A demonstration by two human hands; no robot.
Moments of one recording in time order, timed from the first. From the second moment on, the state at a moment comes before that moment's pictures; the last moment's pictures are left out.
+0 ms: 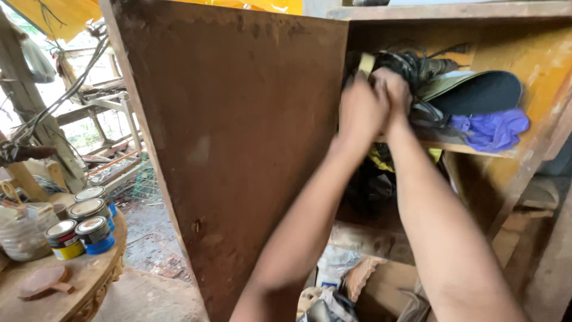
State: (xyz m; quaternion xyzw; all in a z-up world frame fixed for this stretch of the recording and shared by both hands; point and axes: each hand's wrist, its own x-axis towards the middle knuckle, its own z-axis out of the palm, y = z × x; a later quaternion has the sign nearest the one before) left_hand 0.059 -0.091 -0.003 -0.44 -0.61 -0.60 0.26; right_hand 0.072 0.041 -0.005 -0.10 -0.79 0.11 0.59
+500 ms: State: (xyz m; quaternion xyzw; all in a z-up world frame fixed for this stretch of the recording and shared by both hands) left_hand 0.175 -0.316 -0.139 -0.45 -0.48 -0.61 0.44; right_hand 0.173 -0.002 -0.012 0.25 -0.64 0.51 0.52
